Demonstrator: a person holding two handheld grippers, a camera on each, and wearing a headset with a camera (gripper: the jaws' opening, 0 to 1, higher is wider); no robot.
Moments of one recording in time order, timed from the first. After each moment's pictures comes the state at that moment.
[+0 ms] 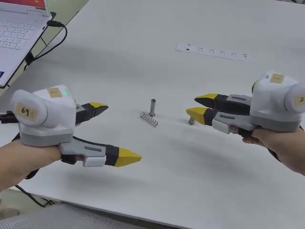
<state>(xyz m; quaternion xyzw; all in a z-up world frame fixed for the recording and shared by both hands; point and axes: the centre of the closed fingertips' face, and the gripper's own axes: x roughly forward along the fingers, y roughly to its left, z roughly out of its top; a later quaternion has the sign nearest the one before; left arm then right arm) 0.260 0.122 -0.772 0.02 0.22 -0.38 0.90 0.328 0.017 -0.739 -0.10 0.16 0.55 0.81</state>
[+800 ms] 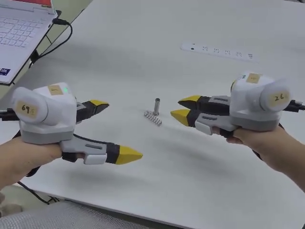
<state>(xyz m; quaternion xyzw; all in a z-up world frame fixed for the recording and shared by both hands) 0.261 0.130 -0.770 0.02 0.22 -0.37 0.90 0.315 0.063 -0.748 -0.11 0.17 0.58 0.79</state>
